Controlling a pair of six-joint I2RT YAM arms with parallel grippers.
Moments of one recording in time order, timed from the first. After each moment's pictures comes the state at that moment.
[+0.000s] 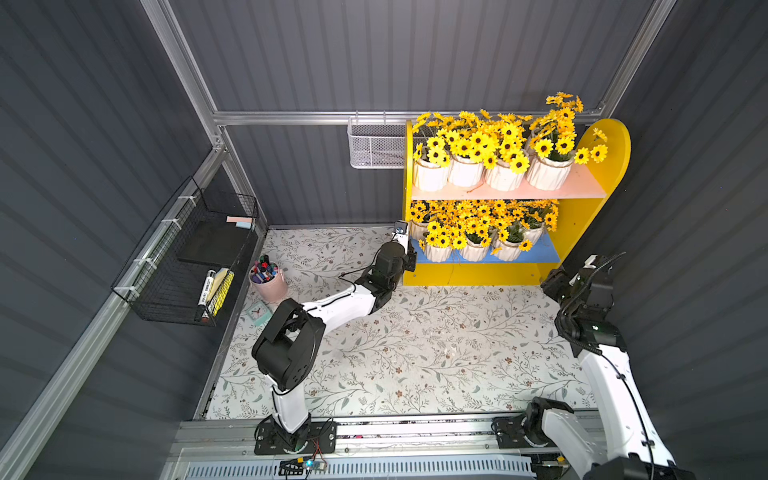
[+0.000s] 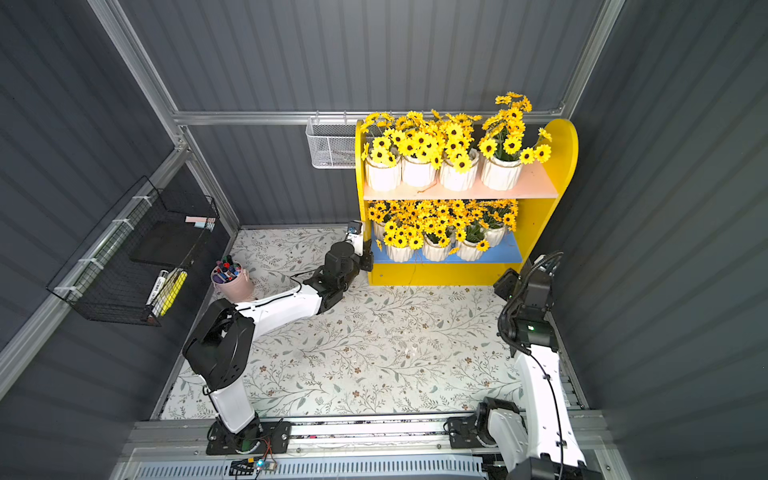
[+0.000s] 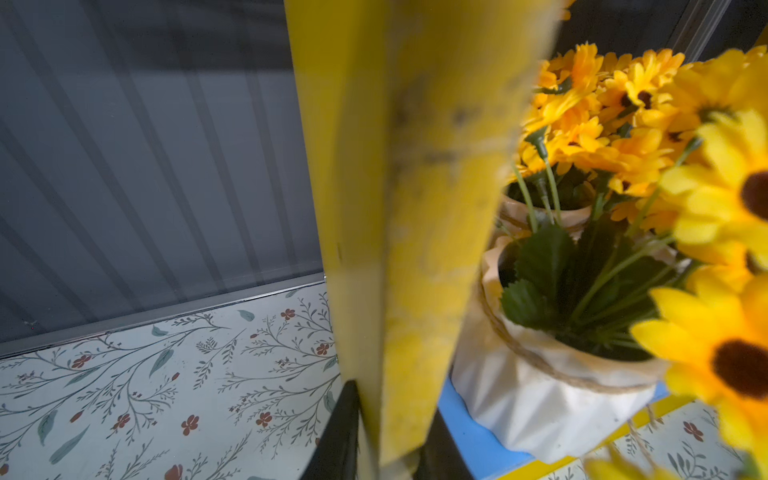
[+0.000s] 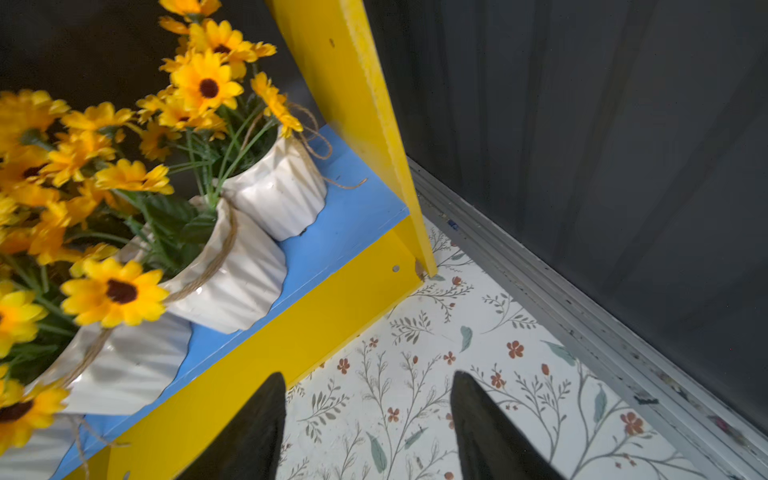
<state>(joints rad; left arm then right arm) -0.63 1.82 1.23 0.42 -0.32 -0.10 -0.24 0.94 0.78 -0.27 0.14 0.42</state>
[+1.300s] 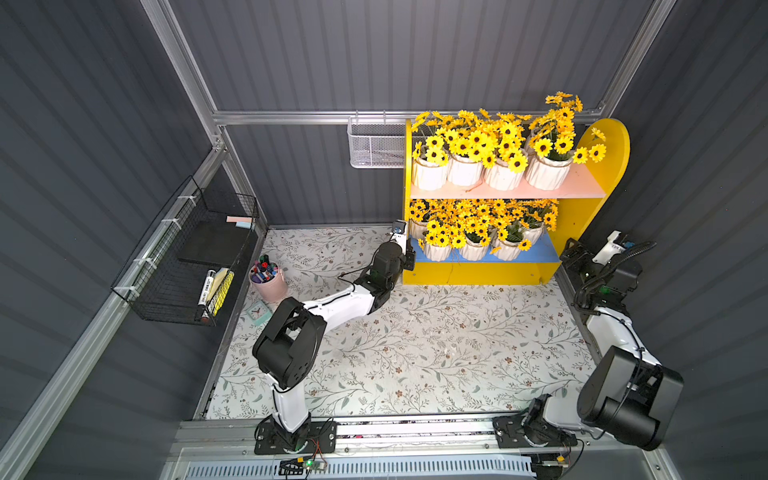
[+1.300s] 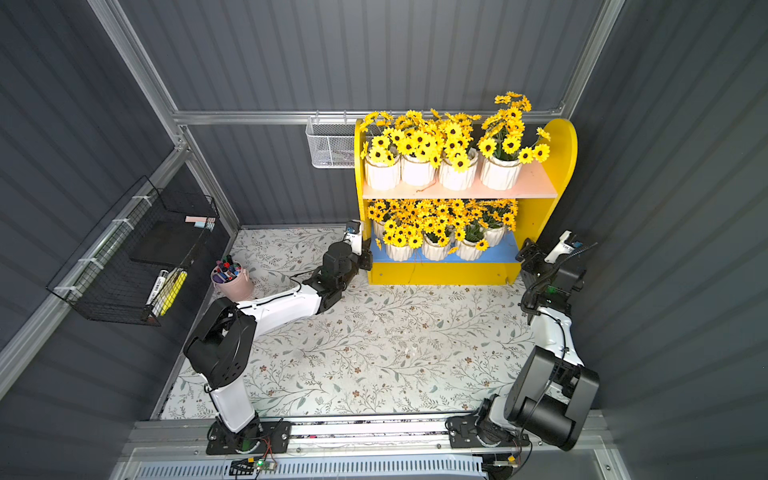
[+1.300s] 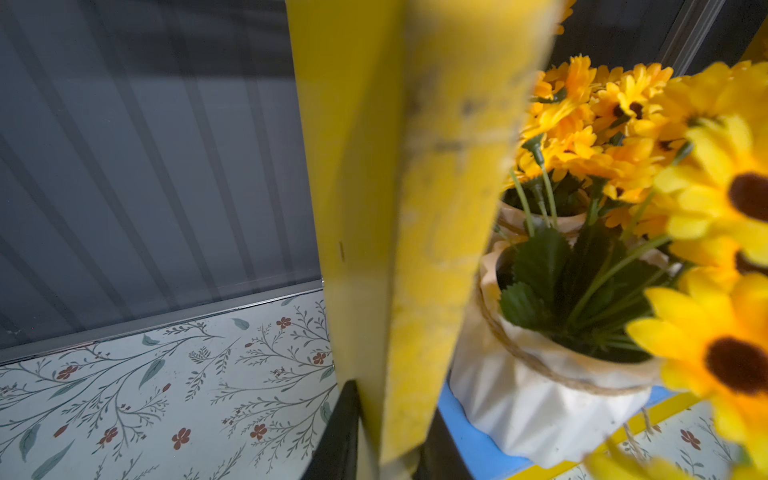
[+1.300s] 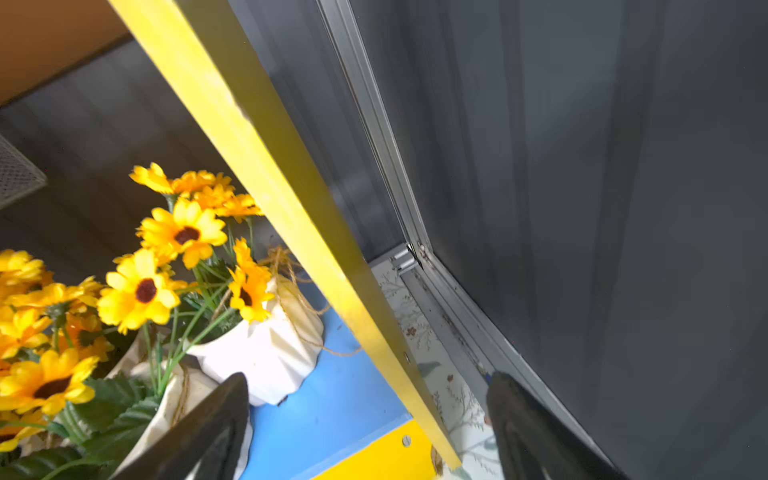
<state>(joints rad) -0.61 1.83 1.21 0.47 -0.28 -0.11 -0.51 1.37 0.84 0.39 -0.27 0.31</state>
